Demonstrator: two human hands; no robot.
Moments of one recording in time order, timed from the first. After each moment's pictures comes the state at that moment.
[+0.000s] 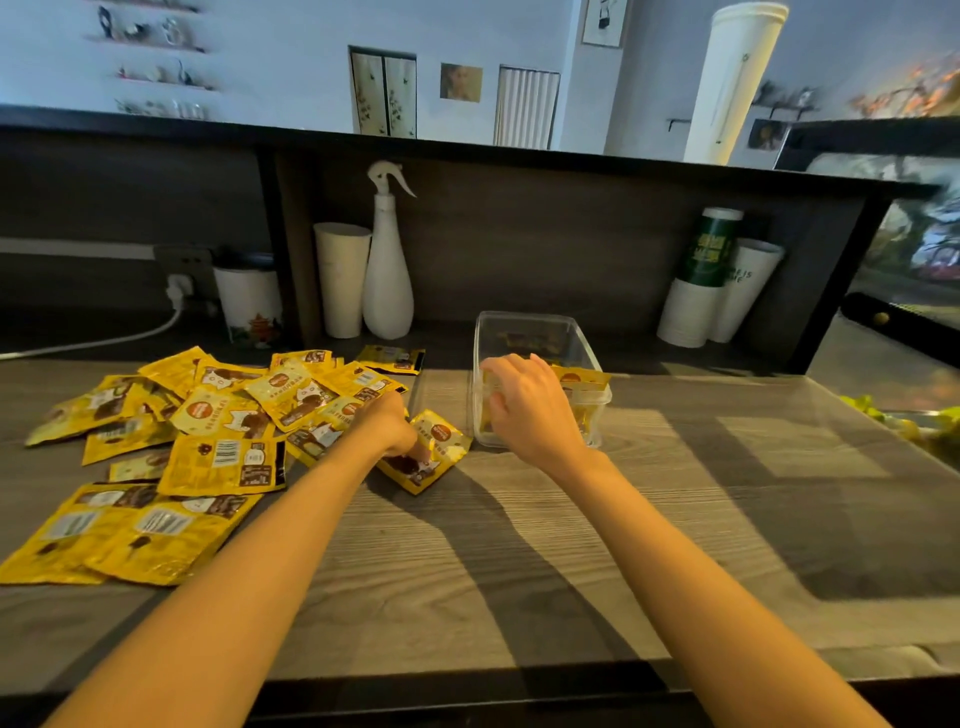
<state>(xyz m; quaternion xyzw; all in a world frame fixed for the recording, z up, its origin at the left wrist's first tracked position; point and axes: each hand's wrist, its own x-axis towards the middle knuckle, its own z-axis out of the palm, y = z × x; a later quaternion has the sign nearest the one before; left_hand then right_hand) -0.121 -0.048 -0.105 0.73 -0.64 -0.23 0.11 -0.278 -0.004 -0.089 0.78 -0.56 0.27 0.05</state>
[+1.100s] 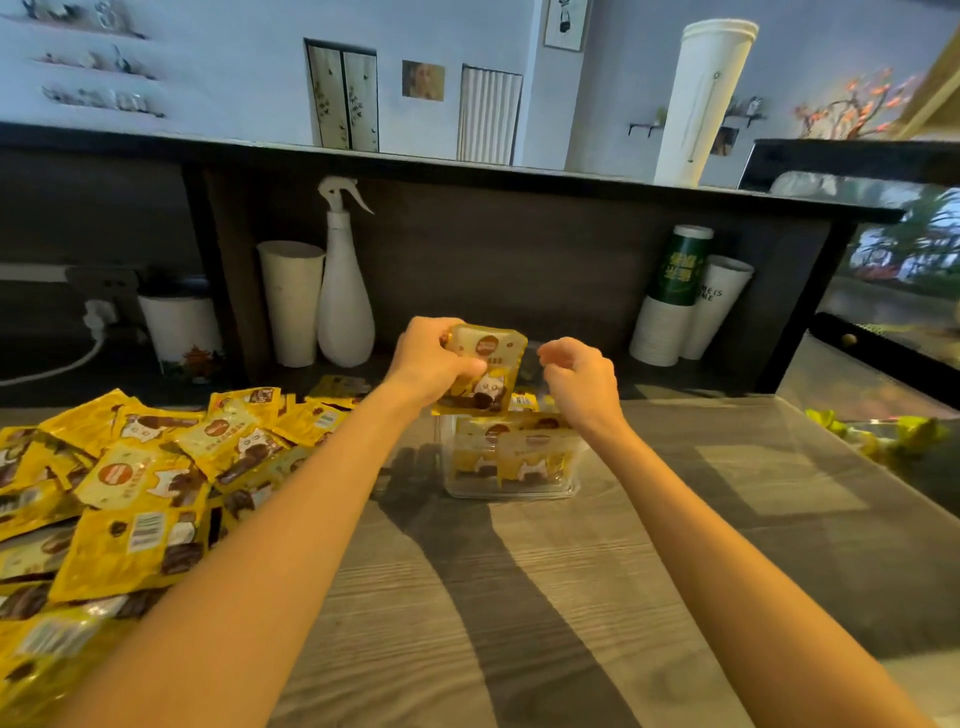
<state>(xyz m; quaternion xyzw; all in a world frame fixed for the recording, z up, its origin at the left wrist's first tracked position) -0.182 -0.084 -0.027 0.48 -0.69 -0.34 0.42 -0.345 -0.067 -0.053 0.57 -0.67 0.45 -0.14</state>
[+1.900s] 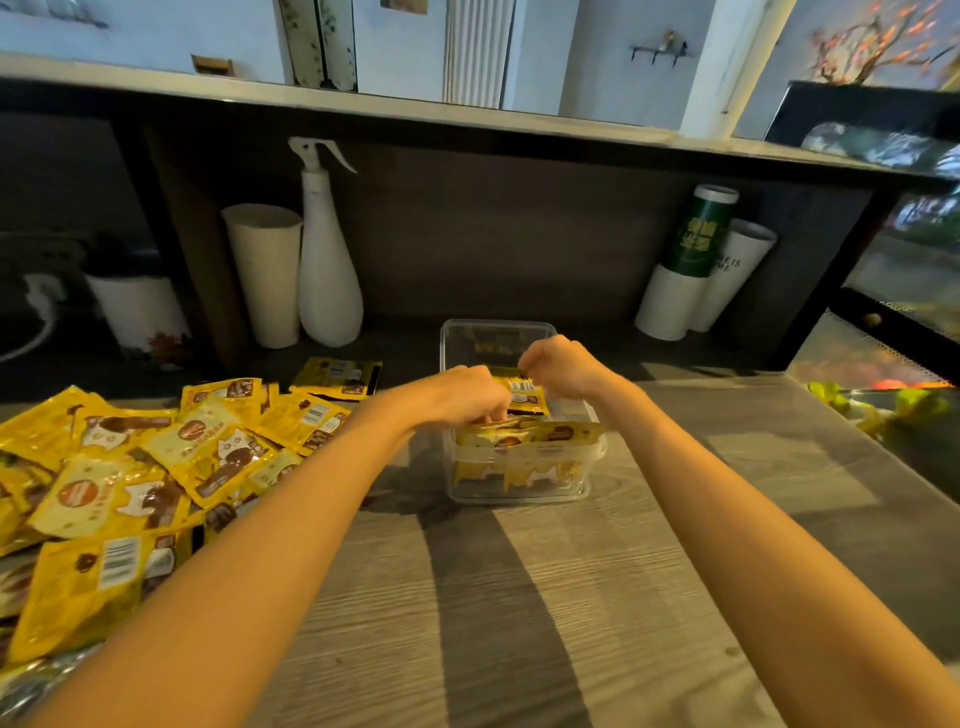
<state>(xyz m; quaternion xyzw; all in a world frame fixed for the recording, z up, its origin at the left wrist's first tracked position) -0.197 -0.109 -0.036 0.46 -0.81 -0.35 0.03 -0.351 -0.133 -0.050 0.66 -0.72 0.15 -0.19</state>
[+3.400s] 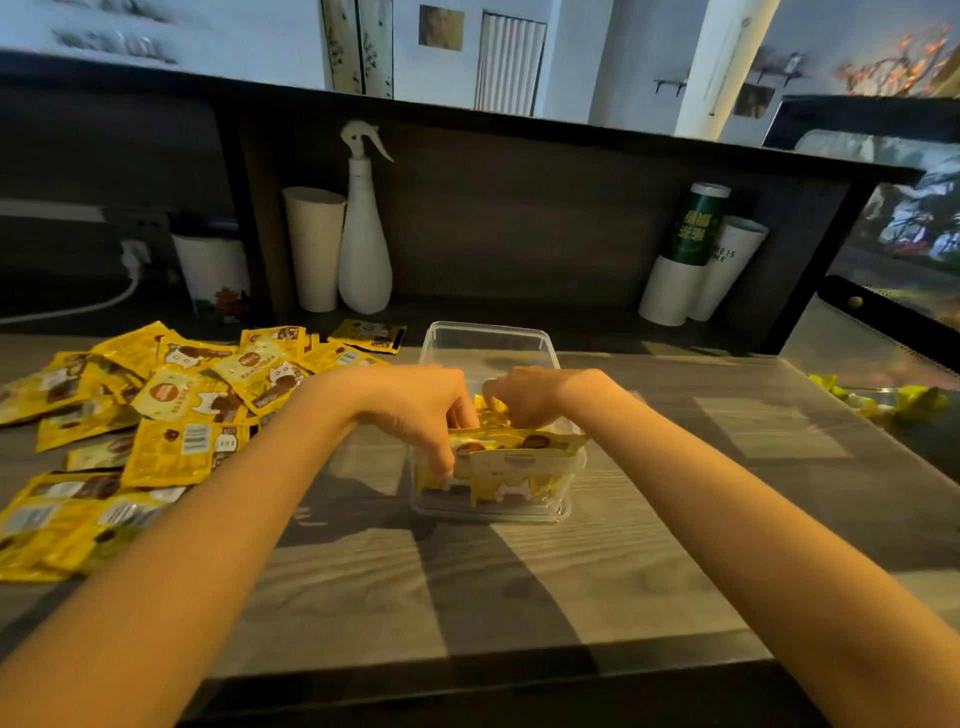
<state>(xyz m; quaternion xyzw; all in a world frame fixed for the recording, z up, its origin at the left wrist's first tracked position) -0.140 0.003 -0.031 0.39 -0.88 -0.25 -0.08 -0.300 -0.038 -0.064 0.81 -0.55 -0.19 -0.02</state>
